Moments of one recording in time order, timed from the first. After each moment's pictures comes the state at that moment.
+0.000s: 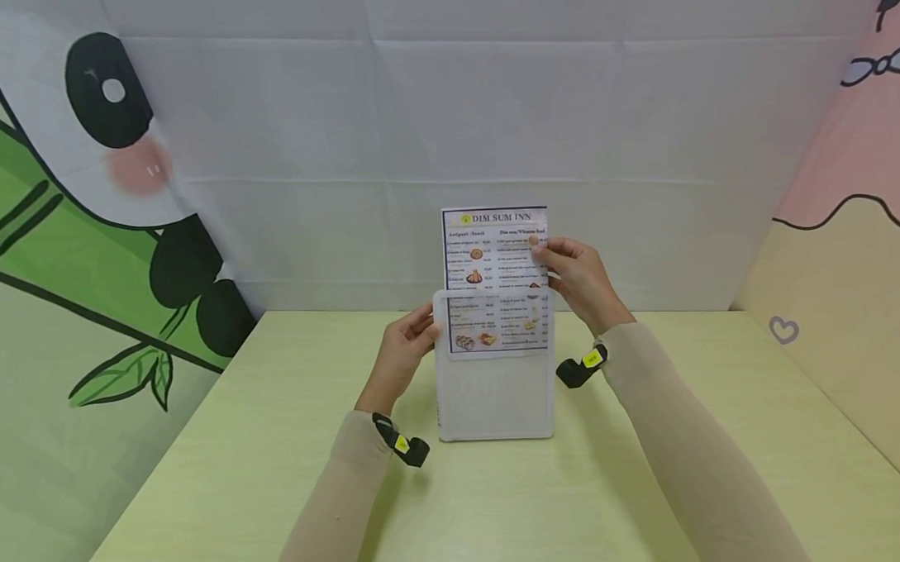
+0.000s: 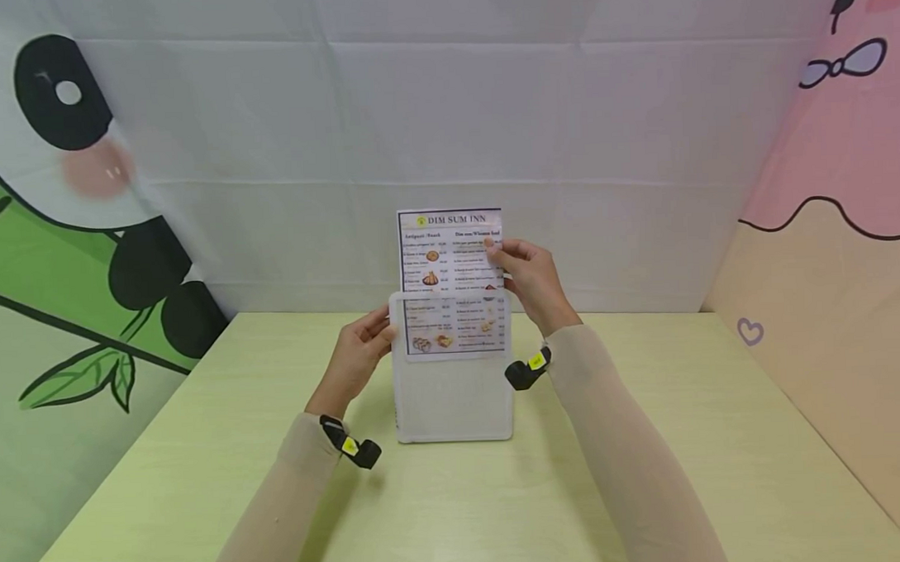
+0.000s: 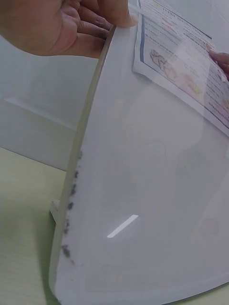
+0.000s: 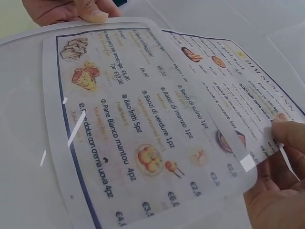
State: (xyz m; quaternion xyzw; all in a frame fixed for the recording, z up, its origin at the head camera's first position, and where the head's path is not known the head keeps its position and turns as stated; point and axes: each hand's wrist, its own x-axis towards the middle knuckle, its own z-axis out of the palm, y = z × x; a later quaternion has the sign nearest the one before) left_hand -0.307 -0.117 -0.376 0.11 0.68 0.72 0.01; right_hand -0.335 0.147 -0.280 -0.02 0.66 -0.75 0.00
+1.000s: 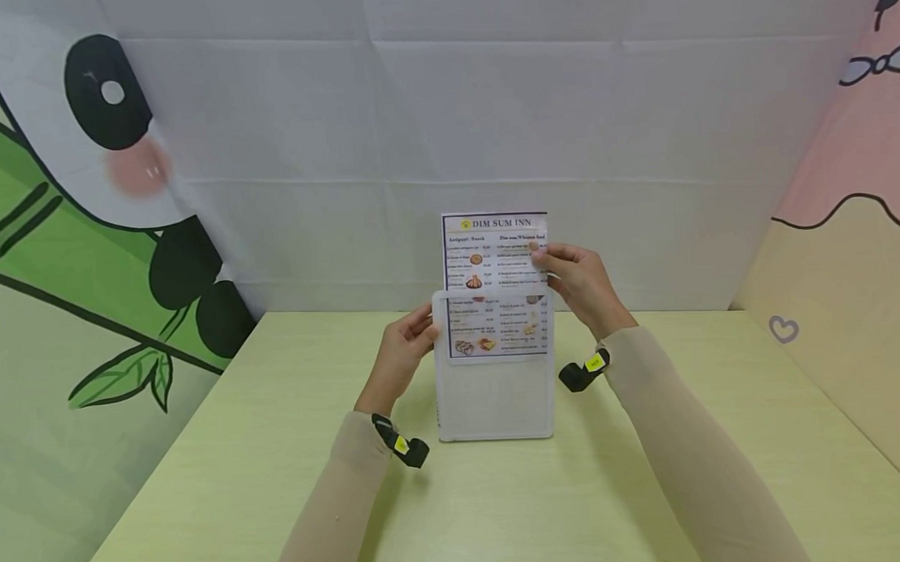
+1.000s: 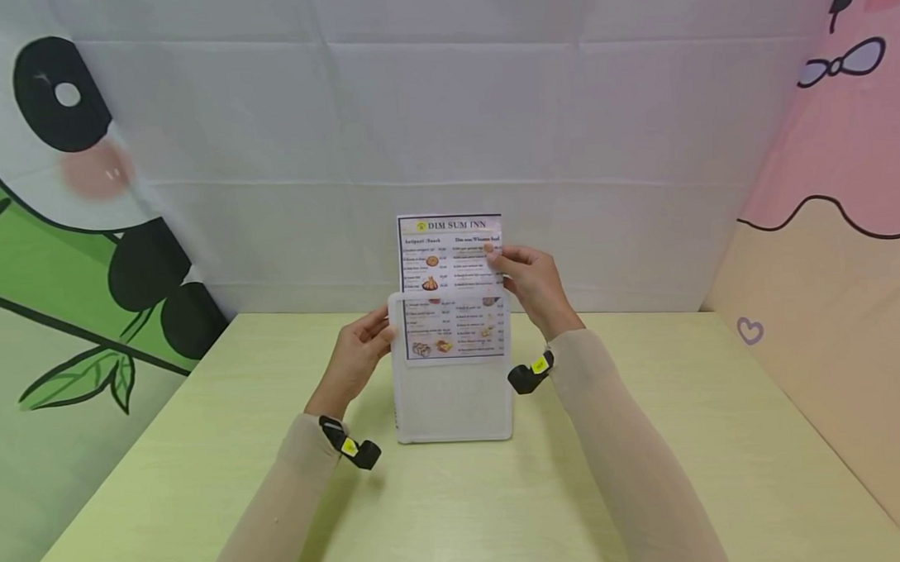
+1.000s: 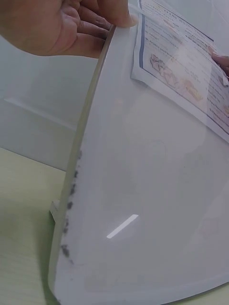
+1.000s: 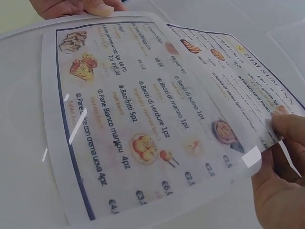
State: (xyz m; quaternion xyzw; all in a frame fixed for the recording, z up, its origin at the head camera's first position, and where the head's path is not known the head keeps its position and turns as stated) left_hand -0.308 -0.117 -0.376 0.10 0.69 0.72 0.01; right_hand -0.333 0.153 -0.287 -0.05 0.65 -0.76 0.00
